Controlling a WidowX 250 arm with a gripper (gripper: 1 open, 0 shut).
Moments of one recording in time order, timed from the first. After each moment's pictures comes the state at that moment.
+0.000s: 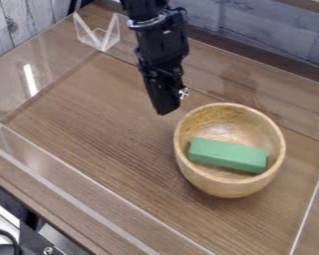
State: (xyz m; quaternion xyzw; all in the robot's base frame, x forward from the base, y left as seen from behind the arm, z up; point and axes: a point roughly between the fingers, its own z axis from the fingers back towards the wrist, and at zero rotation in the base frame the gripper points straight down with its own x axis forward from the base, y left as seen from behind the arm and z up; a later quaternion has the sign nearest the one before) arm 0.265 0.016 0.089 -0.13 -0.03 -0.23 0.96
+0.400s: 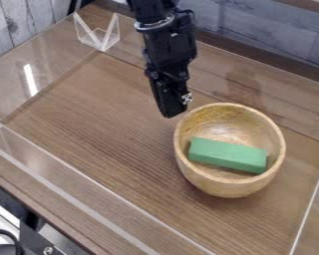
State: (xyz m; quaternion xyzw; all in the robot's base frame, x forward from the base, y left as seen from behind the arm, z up) arm 0.265 0.010 0.087 -0.12 -0.03 -0.26 0.96
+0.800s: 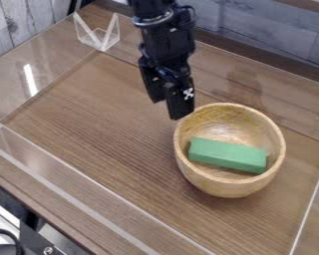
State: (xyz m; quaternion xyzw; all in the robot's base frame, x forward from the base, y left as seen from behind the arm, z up) arm 0.268 0.012 0.096 -0.10 -0.05 -0.22 0.97
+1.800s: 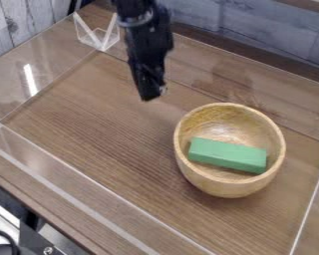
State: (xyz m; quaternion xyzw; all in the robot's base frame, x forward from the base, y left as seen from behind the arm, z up) arm 0.286 0.056 0.071 -0.04 -0.06 -0.26 0.96
